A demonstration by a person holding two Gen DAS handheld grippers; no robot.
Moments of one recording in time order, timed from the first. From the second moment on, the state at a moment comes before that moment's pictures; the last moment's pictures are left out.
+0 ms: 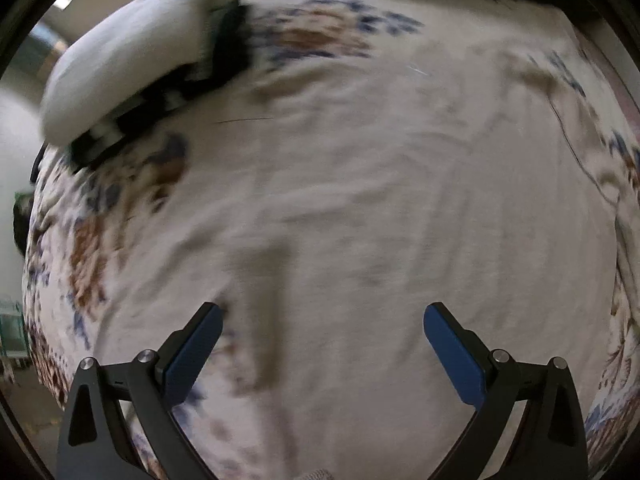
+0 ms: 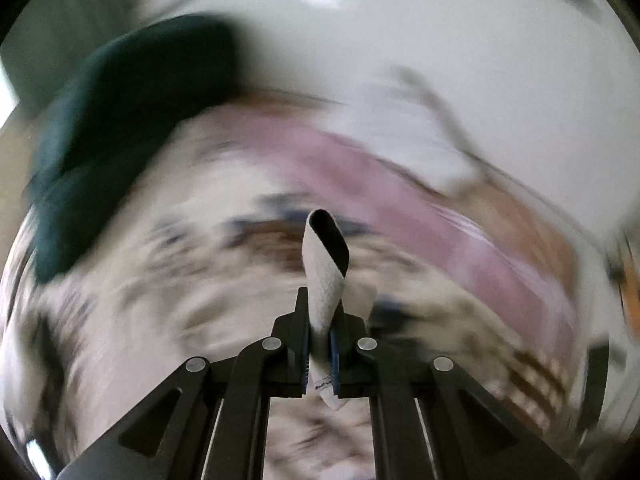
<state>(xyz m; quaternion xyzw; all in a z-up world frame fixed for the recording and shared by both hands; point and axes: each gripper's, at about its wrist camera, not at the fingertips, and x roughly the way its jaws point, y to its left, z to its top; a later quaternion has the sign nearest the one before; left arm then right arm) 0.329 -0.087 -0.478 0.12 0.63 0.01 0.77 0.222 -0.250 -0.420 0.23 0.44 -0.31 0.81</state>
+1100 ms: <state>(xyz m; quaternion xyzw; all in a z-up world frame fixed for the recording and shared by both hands) 0.147 0.265 -0.513 -0.41 0.60 0.27 0.63 0.136 0.152 -0.534 -0.15 0.69 0.18 0.69</state>
